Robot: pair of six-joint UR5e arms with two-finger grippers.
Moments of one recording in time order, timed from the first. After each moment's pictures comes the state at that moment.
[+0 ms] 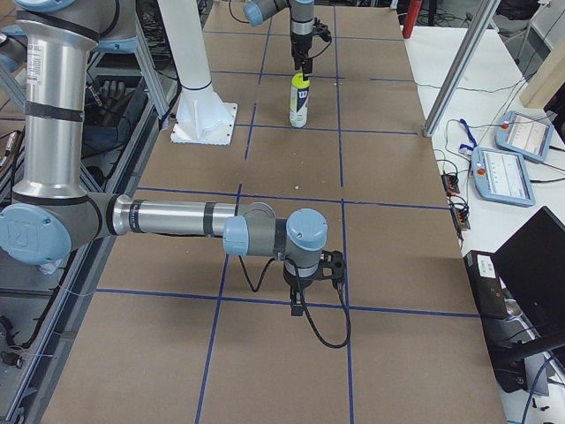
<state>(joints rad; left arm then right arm) -0.58 -2.50 -1.85 -1.12 -1.94 -1.58 1.54 -1.71 1.70 -1.58 2.29 -0.01</state>
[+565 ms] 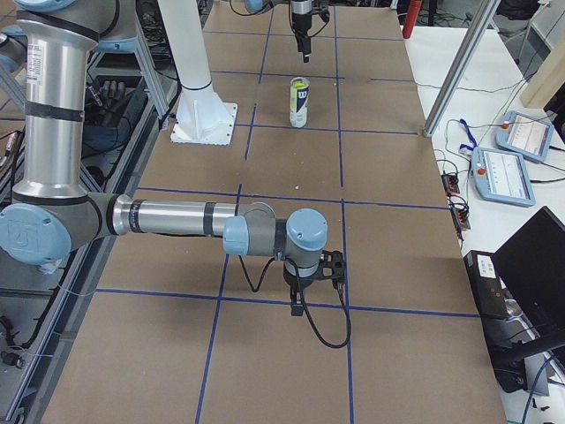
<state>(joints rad) -0.69 -2.33 -2.05 -1.13 -1.95 -1.33 1.54 -1.71 1.70 -1.58 2.29 -0.01</state>
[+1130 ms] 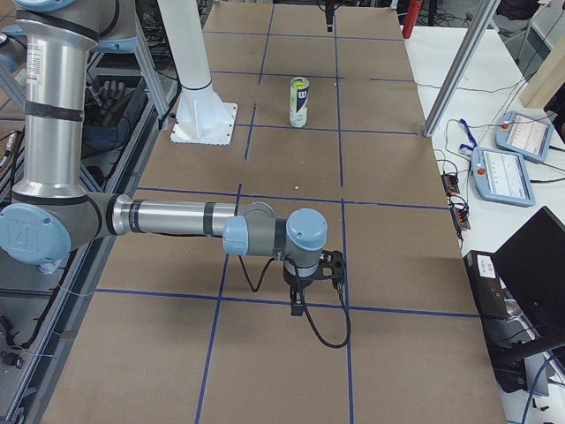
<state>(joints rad) -1.08 -1.99 -2.01 -1.30 -2.14 -0.62 1.54 -1.71 1.70 -1.58 2.29 -0.01</state>
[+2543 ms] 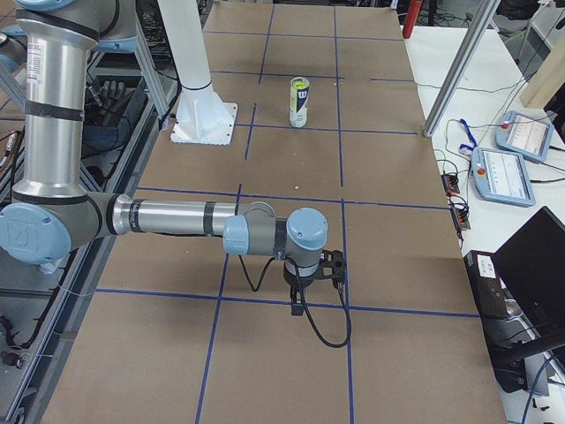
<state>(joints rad) -1.67 -1.49 -1.66 -1.53 -2.32 0.20 1.54 -1.71 1.70 -1.58 2.29 -0.01</state>
